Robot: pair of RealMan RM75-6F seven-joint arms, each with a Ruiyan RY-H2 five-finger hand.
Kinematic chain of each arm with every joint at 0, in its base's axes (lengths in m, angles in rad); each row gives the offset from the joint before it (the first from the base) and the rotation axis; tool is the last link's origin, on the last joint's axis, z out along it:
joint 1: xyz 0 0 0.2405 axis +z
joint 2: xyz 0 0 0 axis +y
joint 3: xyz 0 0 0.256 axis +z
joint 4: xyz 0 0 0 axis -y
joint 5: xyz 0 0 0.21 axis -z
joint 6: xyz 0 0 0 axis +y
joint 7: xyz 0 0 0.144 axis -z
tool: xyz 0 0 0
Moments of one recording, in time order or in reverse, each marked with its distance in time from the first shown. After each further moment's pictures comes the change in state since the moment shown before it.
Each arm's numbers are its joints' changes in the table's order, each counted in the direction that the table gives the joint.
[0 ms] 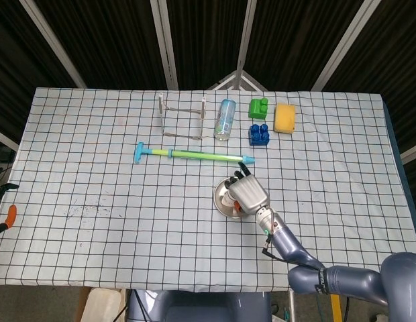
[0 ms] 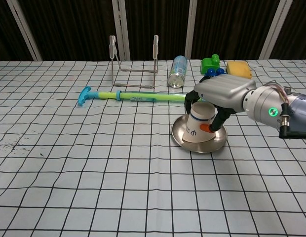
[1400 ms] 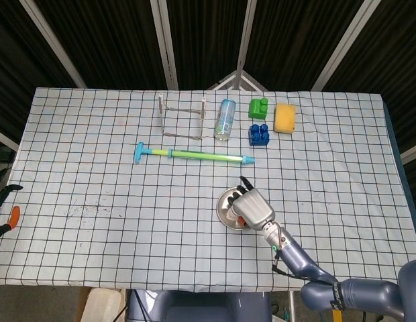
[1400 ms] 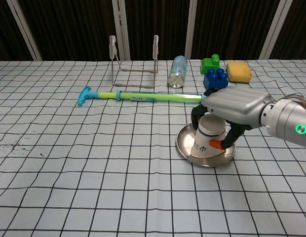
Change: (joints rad) left arm -0.002 -0.003 0.007 0.005 -0.015 0.002 -0.010; right arm -0.063 0.073 -0.061 0.158 0.086 0.014 0.021
